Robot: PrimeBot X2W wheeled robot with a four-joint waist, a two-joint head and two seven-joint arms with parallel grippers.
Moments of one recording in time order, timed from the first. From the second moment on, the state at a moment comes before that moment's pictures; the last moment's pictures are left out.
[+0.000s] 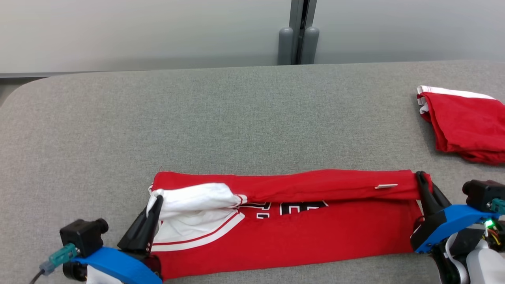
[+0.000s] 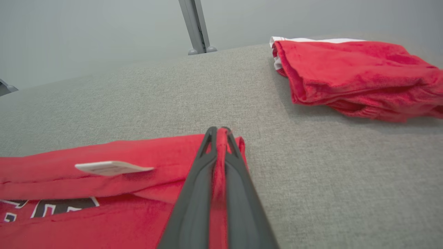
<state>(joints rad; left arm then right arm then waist) -0.15 0.55 -0.62 0.09 -0.96 -0.01 -0.21 -0.20 -0.14 -0.10 0.31 0.30 0.13 0.08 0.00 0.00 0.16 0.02</state>
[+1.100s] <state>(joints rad) 0.08 0.28 -0.24 0.12 -0.62 0.02 -0.26 -0.08 -0.09 -0.18 0.38 0.14 0.13 0.01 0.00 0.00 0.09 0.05</state>
